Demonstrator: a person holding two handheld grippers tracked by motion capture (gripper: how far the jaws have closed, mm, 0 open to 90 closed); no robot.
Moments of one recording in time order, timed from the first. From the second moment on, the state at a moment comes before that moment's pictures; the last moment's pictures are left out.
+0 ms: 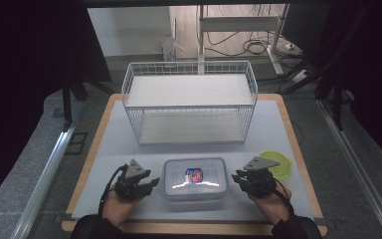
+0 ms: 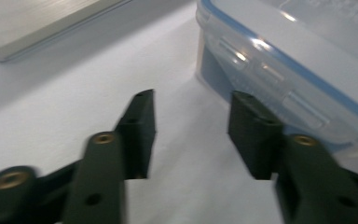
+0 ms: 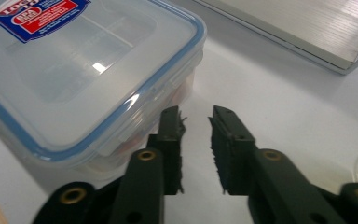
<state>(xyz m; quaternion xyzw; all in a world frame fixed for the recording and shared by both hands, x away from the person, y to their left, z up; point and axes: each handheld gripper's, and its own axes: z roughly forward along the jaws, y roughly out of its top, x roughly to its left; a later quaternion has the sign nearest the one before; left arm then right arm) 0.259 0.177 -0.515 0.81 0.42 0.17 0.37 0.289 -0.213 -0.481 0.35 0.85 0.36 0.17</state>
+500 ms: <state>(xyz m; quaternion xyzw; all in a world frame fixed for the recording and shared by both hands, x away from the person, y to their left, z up) 0.254 0.188 -0.521 0.81 0.41 0.18 0.38 0.284 -0.242 -0.482 0.38 0.83 0.38 0.16</state>
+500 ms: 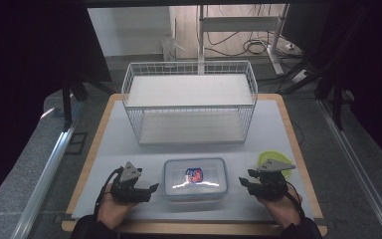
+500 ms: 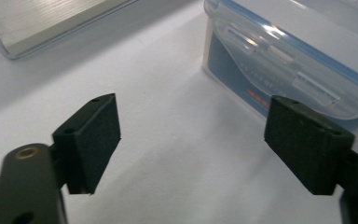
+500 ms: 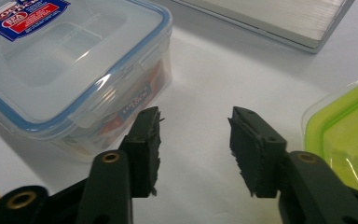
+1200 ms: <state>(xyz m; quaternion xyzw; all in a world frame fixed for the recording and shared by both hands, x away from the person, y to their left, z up) 0.259 0.197 -0.510 0.79 0.42 0.14 0.42 0.290 -0.237 -0.481 0.36 0.83 0.41 0.13</state>
